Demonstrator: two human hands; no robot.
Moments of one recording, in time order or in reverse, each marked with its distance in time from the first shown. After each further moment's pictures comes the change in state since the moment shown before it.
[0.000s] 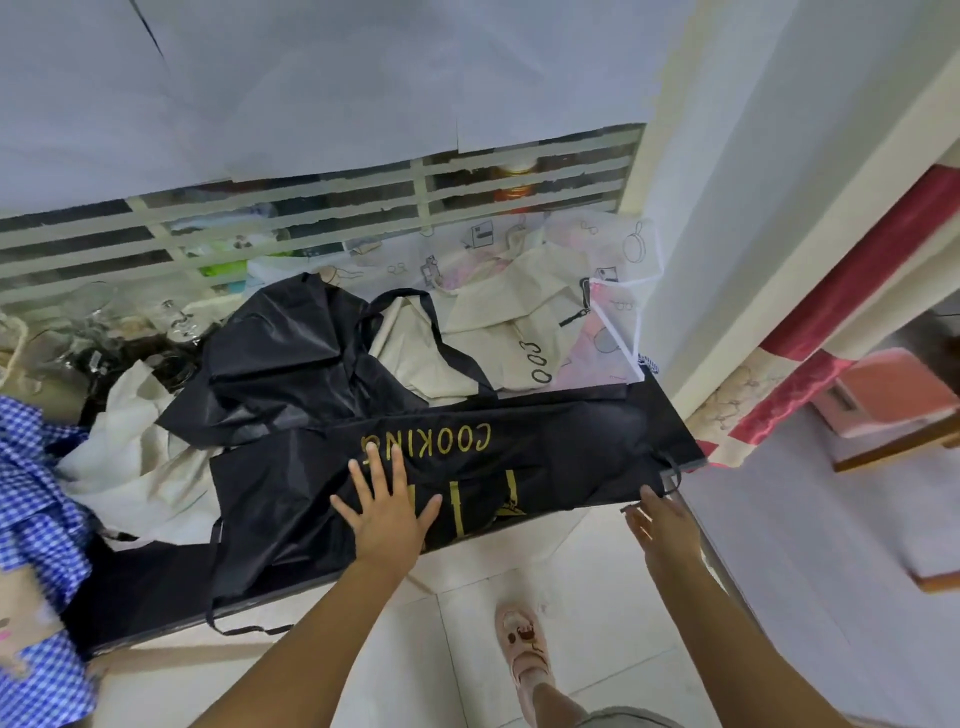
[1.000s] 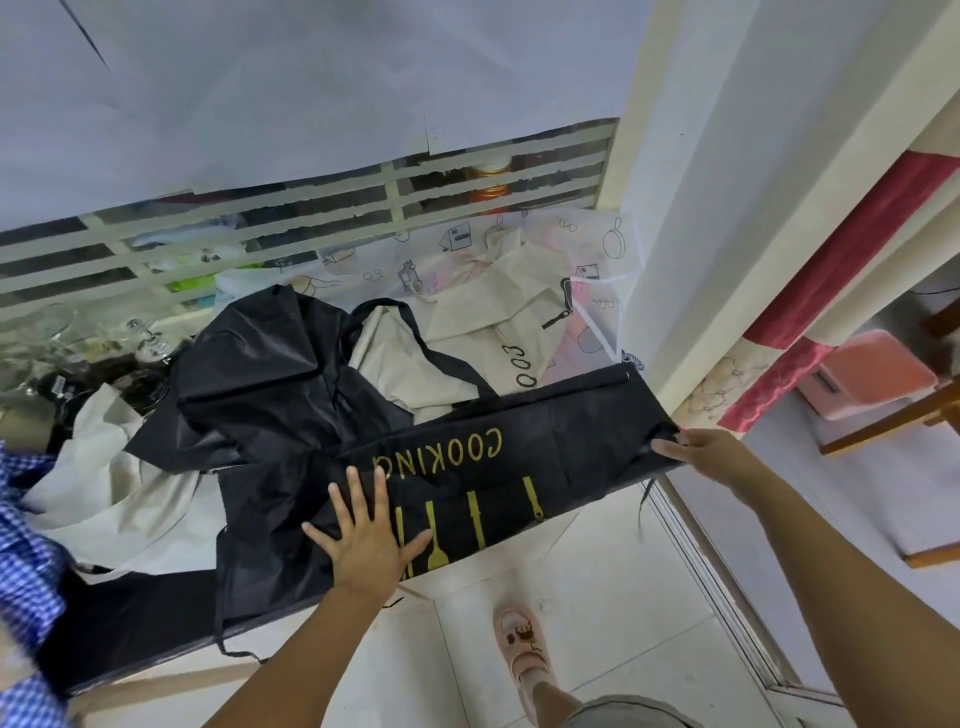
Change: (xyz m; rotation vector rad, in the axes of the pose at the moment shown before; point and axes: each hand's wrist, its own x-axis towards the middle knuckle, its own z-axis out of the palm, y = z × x) left_hand 0.006 -0.015 0.010 0.060 -0.095 0.047; right_hand 0.050 -0.116 -0.033 -0.980 -0.260 -0.374
